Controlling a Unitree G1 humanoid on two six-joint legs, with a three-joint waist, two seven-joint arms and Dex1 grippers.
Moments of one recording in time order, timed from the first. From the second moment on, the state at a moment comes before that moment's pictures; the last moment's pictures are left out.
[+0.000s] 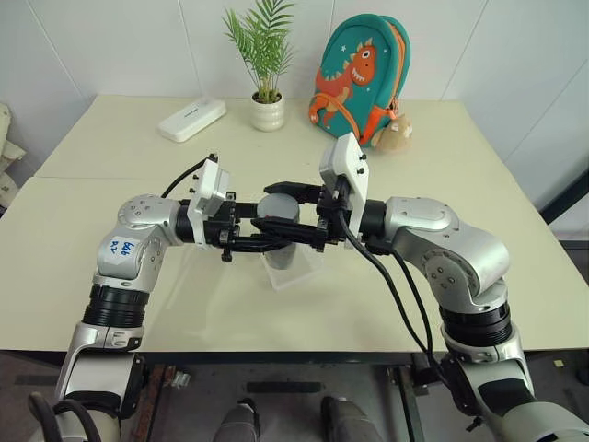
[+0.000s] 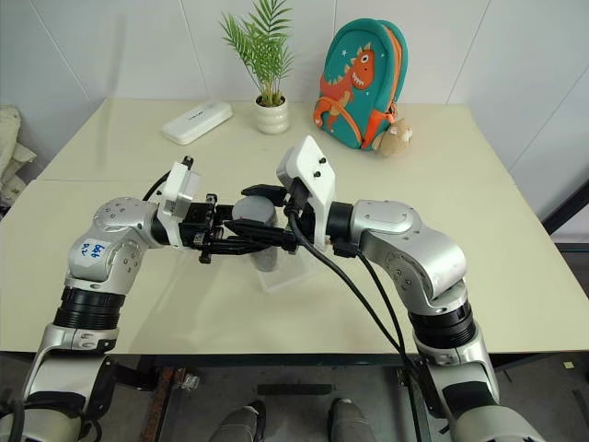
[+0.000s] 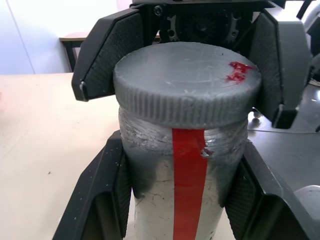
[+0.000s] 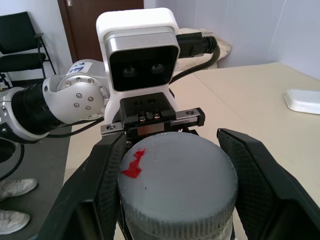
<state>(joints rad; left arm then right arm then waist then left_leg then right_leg) -0.77 0.57 -0.01 0.14 -0.49 0.34 -1.32 -0.84 -0.33 0.13 -0.36 0.56 0.84 0.77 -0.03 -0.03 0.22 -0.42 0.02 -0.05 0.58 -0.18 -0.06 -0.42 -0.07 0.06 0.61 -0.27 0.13</state>
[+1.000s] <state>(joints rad) -0.79 0.61 -0.02 0.19 -0.49 0.30 -1.36 -0.84 -0.32 0.17 -0.28 0.55 0.74 0.83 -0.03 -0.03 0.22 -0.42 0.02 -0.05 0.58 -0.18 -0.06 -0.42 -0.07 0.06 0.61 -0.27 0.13</state>
